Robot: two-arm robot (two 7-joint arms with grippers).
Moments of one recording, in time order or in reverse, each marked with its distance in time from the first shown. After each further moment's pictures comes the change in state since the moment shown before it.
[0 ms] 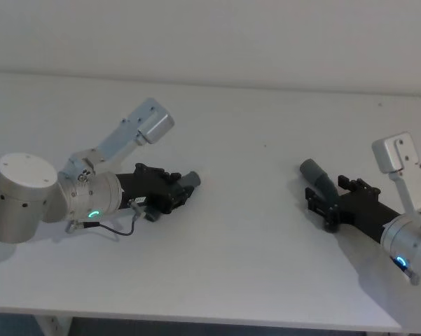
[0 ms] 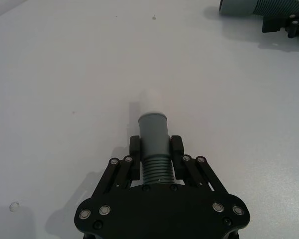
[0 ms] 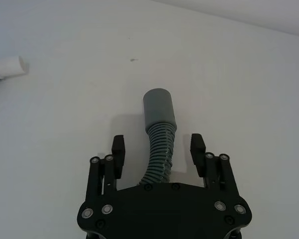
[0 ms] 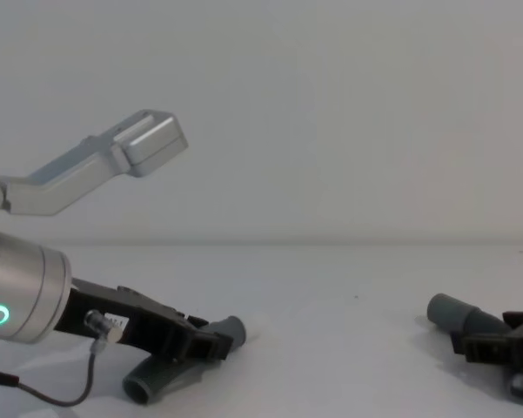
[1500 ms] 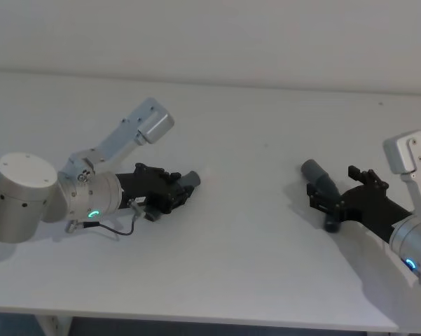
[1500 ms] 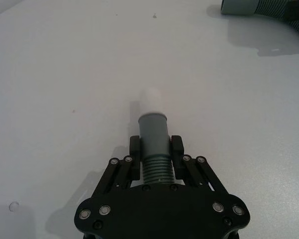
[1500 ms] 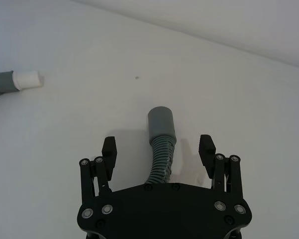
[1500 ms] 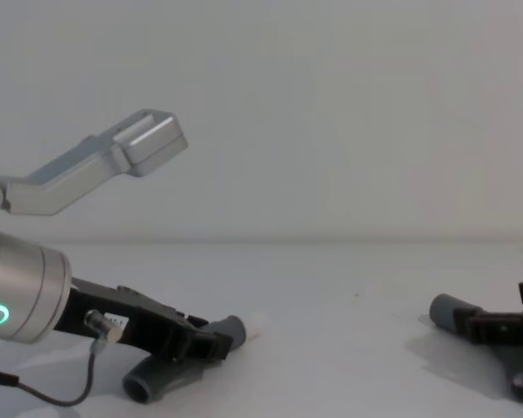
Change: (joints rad) left arm 0.000 0.000 0.000 0.000 0.000 0.000 0.000; right arm -0.041 0.049 0.001 -0.071 0.022 -0.072 -0.019
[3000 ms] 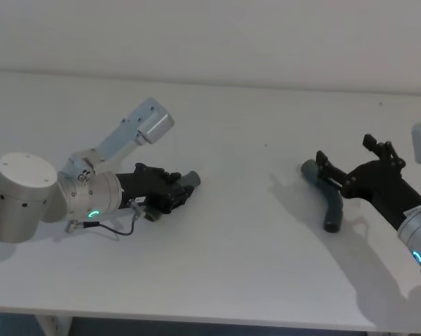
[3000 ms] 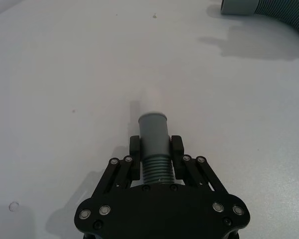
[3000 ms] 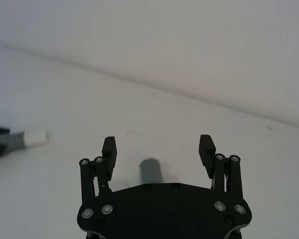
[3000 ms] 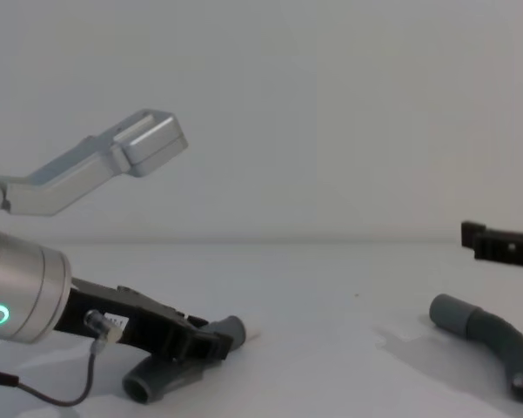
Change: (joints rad) left arm 0.000 0.000 0.000 0.000 0.000 0.000 0.000; right arm -0.059 -0.011 0.023 -0.091 0.019 -0.165 -0.096
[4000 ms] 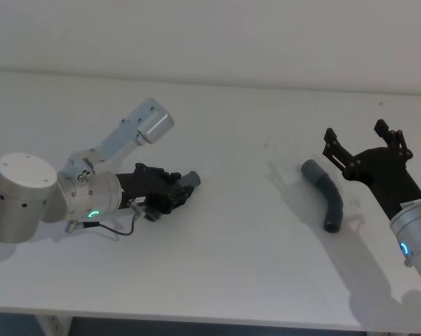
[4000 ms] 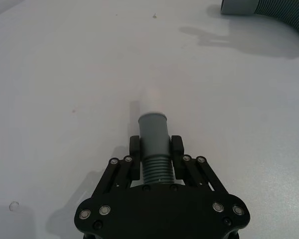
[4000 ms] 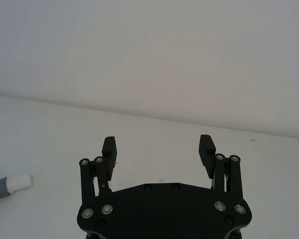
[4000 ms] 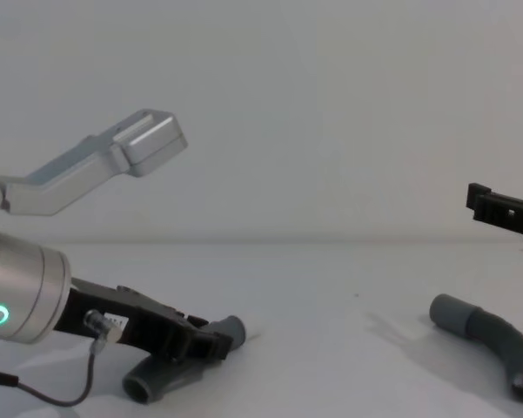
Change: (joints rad) left arm 0.001 0.000 -0.001 -0.001 0.000 -0.001 0.000; right arm -0.001 -0.099 0.003 0.048 -0.003 -0.145 -0.104
